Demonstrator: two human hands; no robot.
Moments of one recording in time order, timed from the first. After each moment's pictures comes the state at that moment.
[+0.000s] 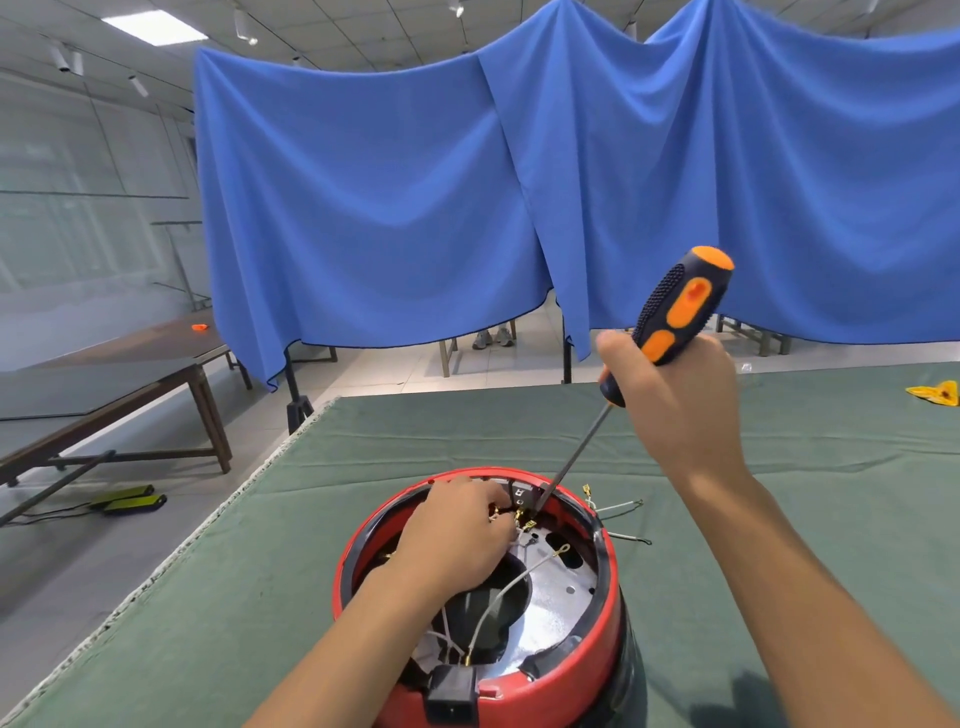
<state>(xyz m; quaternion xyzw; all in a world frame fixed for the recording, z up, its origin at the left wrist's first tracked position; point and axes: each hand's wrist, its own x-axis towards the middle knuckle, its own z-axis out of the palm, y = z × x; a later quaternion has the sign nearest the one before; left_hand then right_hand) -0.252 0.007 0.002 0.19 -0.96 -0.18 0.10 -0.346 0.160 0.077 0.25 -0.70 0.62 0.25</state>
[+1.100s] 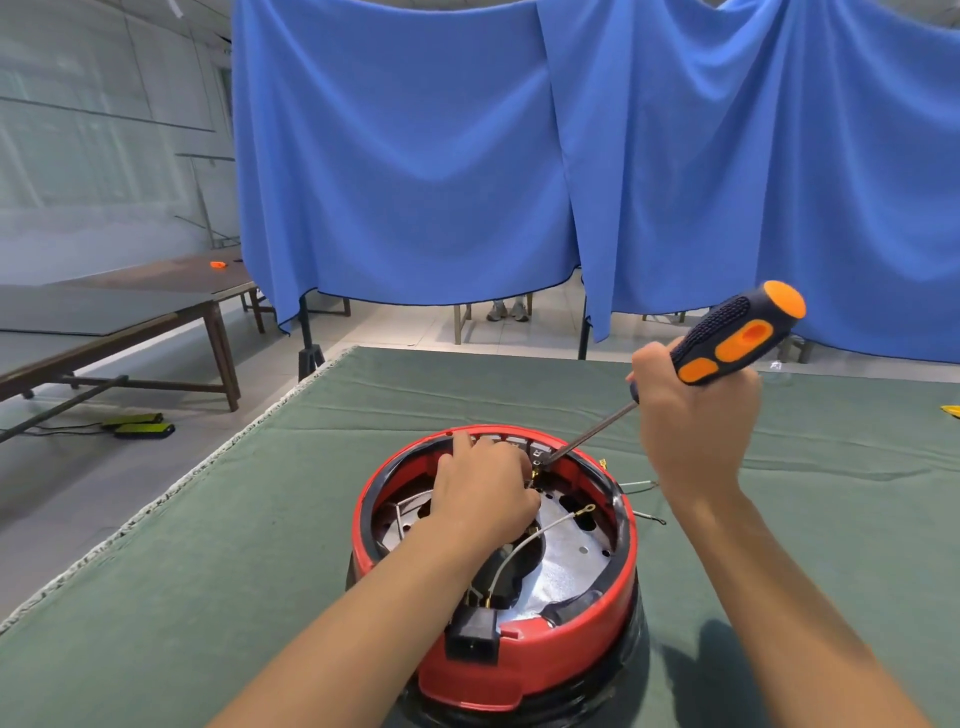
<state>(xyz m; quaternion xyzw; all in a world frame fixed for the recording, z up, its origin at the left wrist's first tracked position) -0.263 0.014 -0.012 0.23 -0.96 -0.13 0.14 -0.345 0.137 0.038 0.24 -0.64 0.65 0.32</state>
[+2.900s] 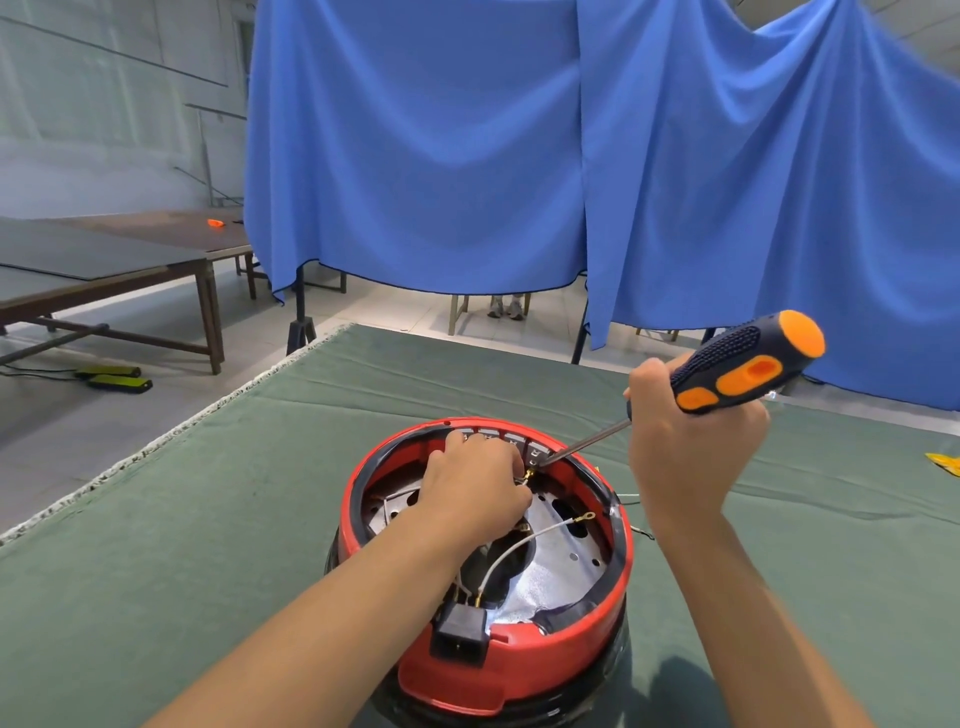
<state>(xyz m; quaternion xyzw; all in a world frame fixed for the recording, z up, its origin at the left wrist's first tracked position) -0.261 0.009 -0.013 0.24 -0.94 -0.19 0.13 -0.329 0.125 0.038 0.25 -0.61 0.66 0.36</state>
